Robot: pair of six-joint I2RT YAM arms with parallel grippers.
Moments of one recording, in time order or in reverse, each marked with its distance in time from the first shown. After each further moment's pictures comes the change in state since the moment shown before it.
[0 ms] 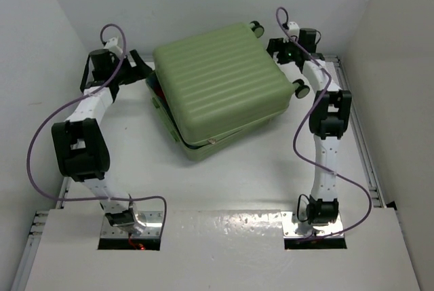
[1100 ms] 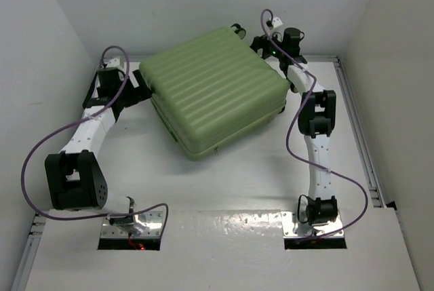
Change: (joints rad) left arm -0.124 -0.319 -0.245 -0.201 -0.293 -0.042; right arm 0.109 0.148 0.089 0.376 -0.122 0.062
